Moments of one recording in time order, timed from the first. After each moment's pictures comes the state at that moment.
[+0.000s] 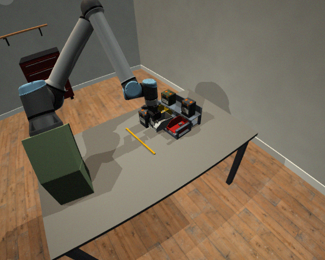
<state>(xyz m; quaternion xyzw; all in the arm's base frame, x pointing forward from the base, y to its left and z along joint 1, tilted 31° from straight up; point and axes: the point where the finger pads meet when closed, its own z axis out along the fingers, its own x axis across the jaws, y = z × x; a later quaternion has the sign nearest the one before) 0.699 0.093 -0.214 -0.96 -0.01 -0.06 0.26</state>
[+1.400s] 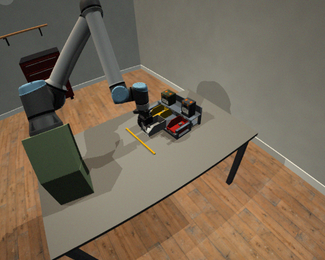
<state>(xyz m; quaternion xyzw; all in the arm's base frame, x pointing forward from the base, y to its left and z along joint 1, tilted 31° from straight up) 0.625 0.095 -0.224 -0.96 -0.01 -0.06 0.26</state>
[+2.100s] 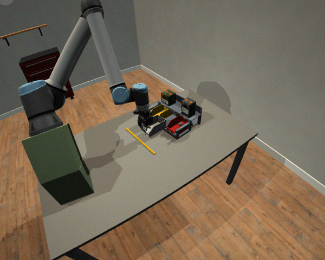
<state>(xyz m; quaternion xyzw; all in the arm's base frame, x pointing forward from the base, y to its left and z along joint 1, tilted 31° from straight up) 0.626 0.097 -0.228 -0.96 -0.01 -0.06 0.26</state>
